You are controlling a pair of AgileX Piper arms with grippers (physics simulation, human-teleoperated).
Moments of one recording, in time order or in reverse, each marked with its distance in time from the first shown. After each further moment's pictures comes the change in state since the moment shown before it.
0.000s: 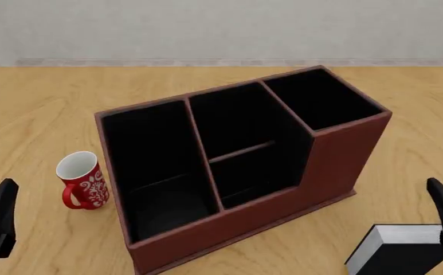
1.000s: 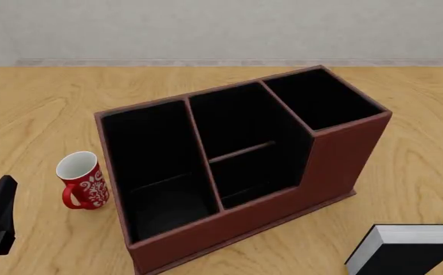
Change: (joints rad) left arm 0.000 0.022 -0.001 -0.039 0.006; right arm -0.123 0.271 -0.515 0.661 -0.552
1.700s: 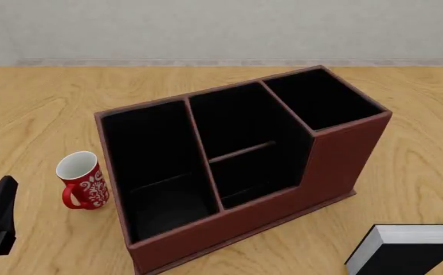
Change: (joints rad) left arm 0.001 0.005 0.001 0.000 0.006; right arm 0.061 0.083 0.034 0.165 -0.152
